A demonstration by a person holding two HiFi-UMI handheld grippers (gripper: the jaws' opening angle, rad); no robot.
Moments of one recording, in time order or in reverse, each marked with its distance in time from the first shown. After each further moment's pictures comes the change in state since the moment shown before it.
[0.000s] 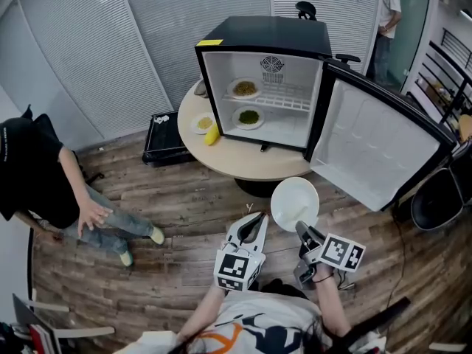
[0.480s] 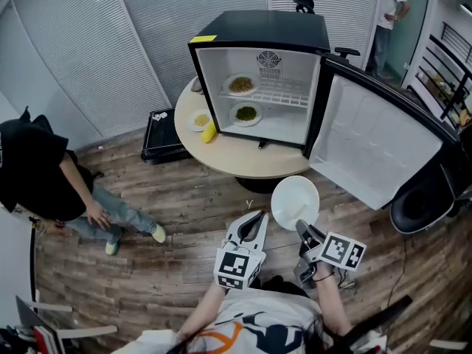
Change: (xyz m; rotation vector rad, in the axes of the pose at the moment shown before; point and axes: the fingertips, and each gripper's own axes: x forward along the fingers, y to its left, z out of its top) left arm 0.014 -0.001 -0.008 -0.004 0.030 -0.002; right arm 0.005 -0.014 0.005 0.025 0.008 -0.005
